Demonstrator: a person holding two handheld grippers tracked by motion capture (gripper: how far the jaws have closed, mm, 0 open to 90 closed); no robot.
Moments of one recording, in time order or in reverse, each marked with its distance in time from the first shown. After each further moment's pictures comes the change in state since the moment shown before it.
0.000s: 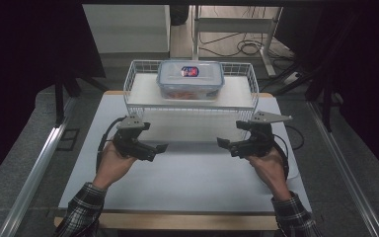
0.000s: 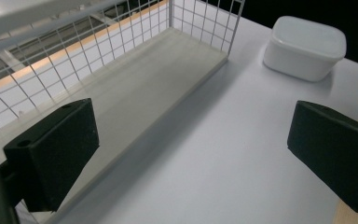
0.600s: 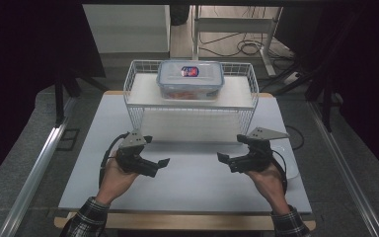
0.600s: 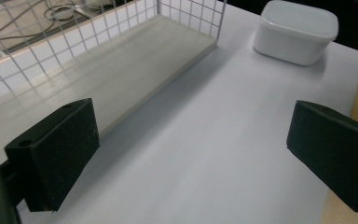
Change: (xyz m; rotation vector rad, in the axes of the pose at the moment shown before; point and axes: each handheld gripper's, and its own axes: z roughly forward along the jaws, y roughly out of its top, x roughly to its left) left arm -0.022 -0.032 0.007 -0.013 -0.012 0.008; right arm 0.009 -0.039 0.000 0.029 -0.011 0.003
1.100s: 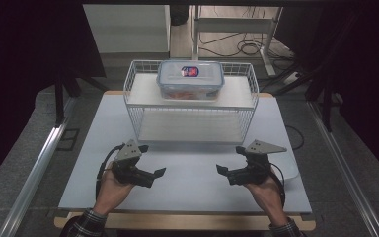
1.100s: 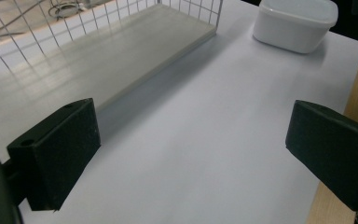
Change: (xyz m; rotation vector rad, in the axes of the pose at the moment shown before) left arm -0.010 -0.031 -0.008 -0.011 0.020 -0.017; right arm 0.012 -0.031 0.000 0.021 -0.005 0.008
